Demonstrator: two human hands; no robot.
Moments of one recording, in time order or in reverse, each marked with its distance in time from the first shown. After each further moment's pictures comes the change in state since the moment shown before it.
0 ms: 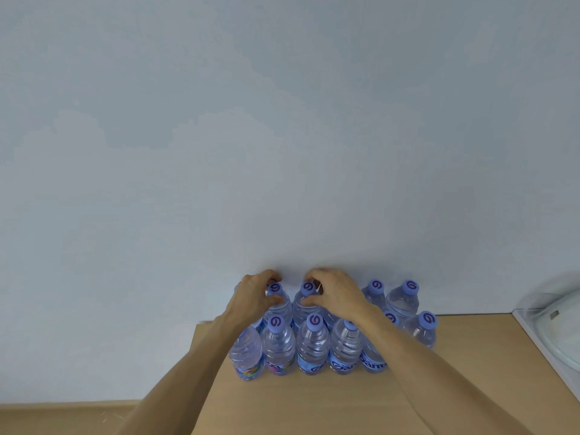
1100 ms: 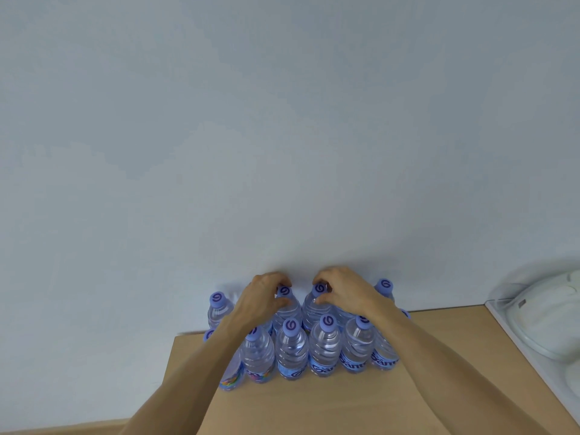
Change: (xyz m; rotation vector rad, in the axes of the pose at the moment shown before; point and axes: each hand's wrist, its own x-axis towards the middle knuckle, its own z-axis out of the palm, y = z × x) left_hand 0.027 0.043 0.034 0.058 -0.069 0.163; right_hand -0.018 0.049 -0.043 -0.021 -0.095 0.010
